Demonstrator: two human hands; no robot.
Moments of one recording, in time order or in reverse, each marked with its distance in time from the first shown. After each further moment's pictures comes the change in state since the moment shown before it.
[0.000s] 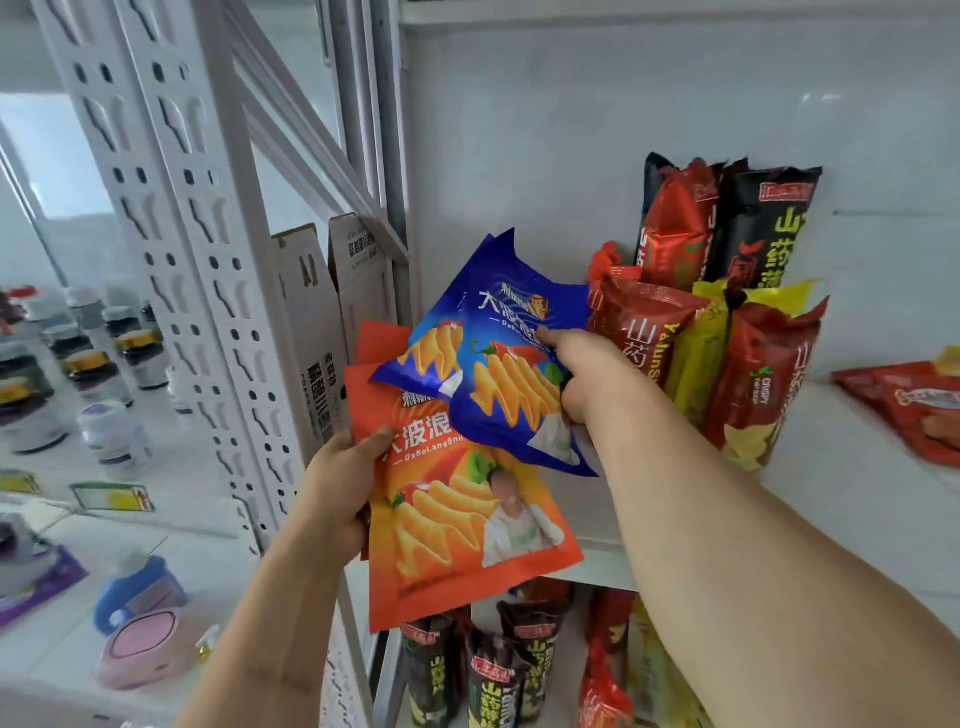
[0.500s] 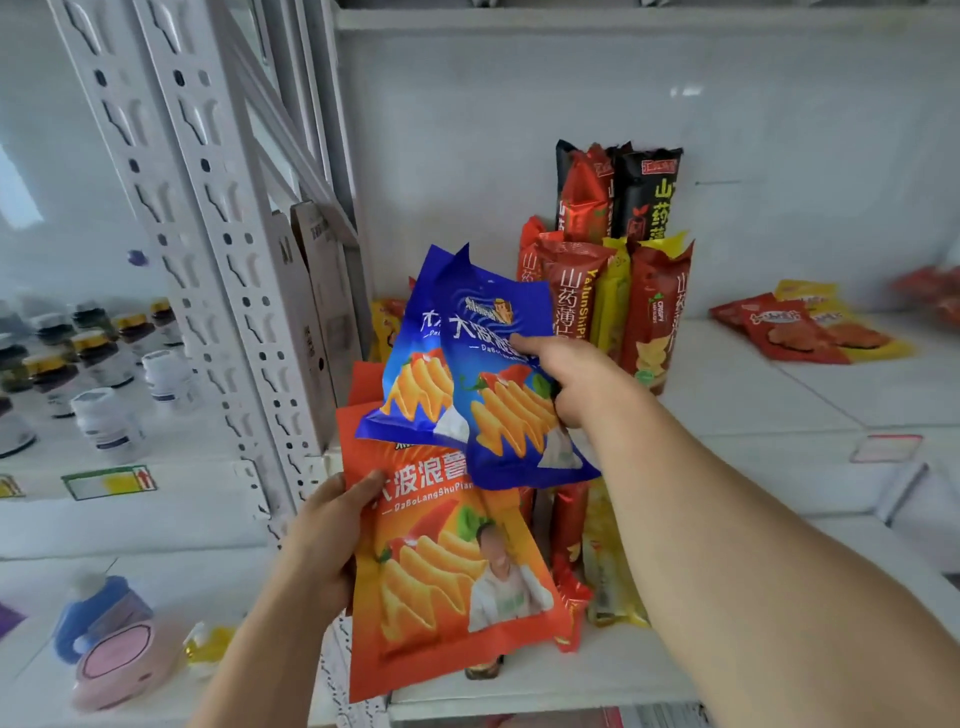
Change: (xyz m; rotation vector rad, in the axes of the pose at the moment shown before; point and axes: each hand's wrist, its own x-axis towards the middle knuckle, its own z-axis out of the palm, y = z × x) left_hand -0.095 -0.034 -0.073 0.059 -0.210 -0.153; right_hand -0.131 0.064 -0.023 0.045 0.042 -0.042
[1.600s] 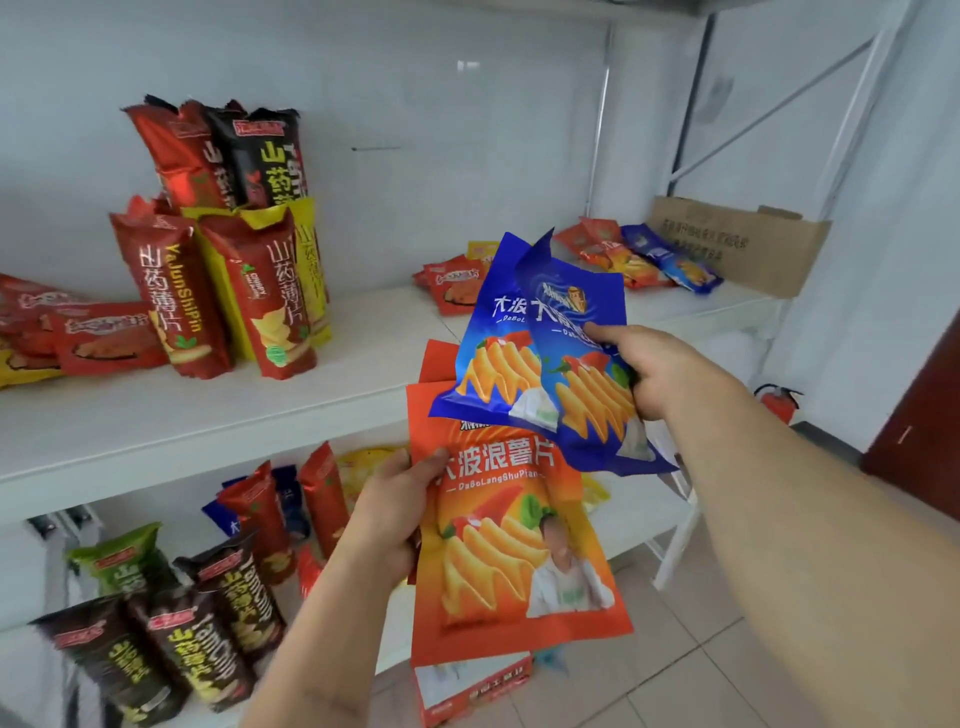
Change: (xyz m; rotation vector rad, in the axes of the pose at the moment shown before) left_hand -0.101 -0.179 0.381 0.170 -0.440 -0.169; right_hand -0.121 0.027 -0.477 0.170 0.444 0.077
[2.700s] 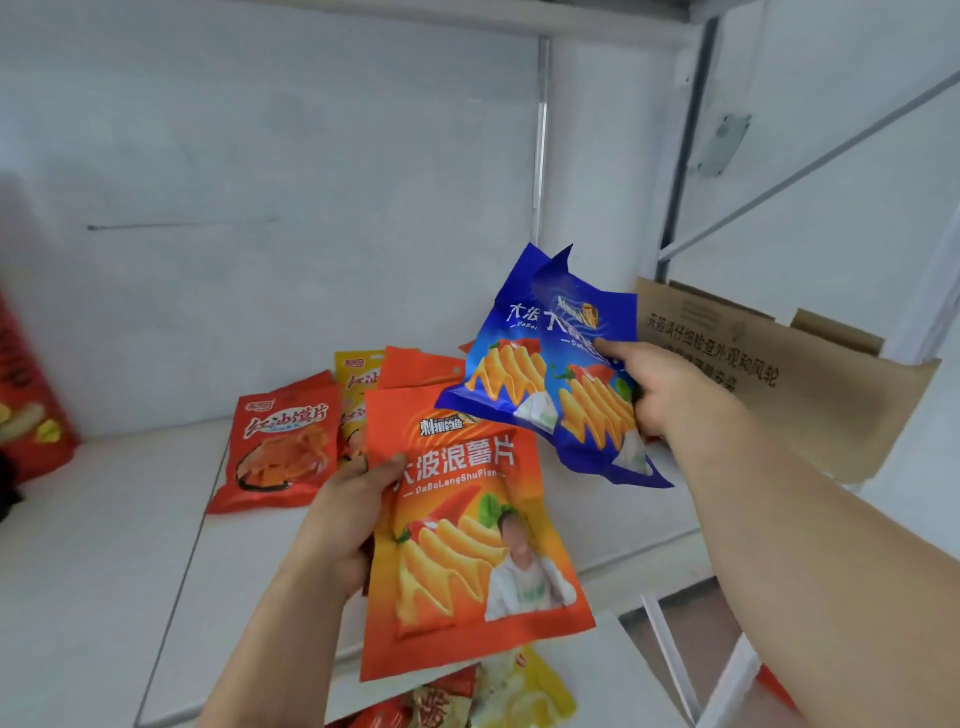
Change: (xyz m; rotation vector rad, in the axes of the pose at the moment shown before) left_hand 0.347 0.089 0.265 -0.069 0.115 0.089; right_hand 0.419 -0.214 -0.151 0.060 -0.047 -0.028
